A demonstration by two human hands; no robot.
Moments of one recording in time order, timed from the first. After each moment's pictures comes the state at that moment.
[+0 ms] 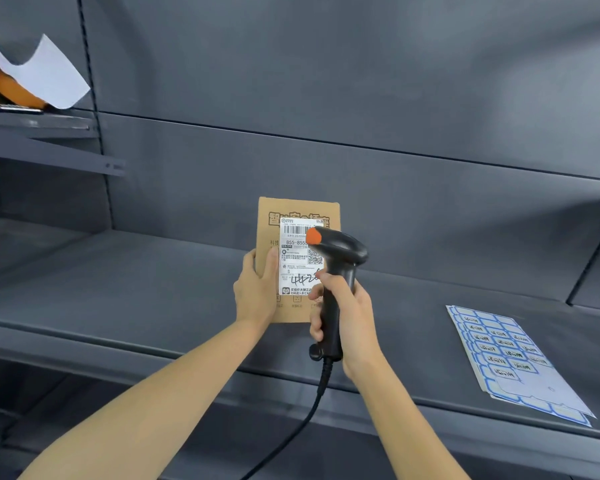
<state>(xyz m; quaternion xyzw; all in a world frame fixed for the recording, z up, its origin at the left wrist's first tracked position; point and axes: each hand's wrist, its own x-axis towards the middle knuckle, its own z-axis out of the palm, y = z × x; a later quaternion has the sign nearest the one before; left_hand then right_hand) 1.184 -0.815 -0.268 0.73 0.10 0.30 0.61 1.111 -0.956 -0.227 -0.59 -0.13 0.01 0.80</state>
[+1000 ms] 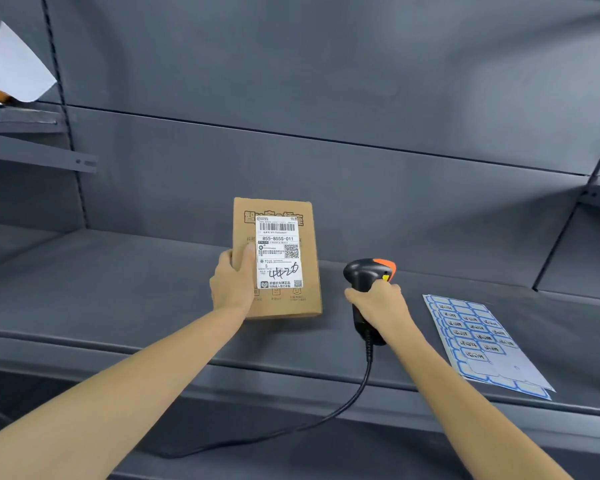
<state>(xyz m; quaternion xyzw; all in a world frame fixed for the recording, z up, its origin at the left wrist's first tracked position) 1.180 -0.814 -0.257 0.74 0.17 0.26 0.59 1.172 -1.033 -0.236 -0.93 0.08 -0.08 0.35</state>
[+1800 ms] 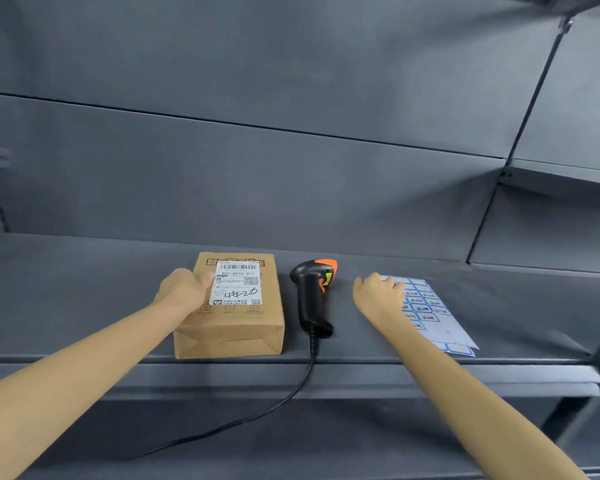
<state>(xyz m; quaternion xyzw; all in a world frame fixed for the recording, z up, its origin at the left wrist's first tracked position) 1.161 -0.819 -0.246 0.91 0.18 0.07 0.37 1.184 -1.110 -0.261 -0.96 0.19 -0.14 0.13</state>
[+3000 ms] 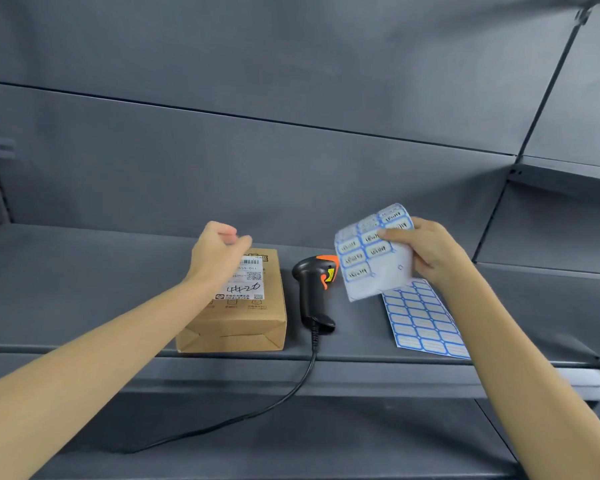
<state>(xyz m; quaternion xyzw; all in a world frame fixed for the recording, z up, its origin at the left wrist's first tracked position) 1.163 -0.855 -0.217 0.80 0.05 0.21 0.56 1.166 -1.157 -0.169 -0.73 -0.01 -0.08 0.68</state>
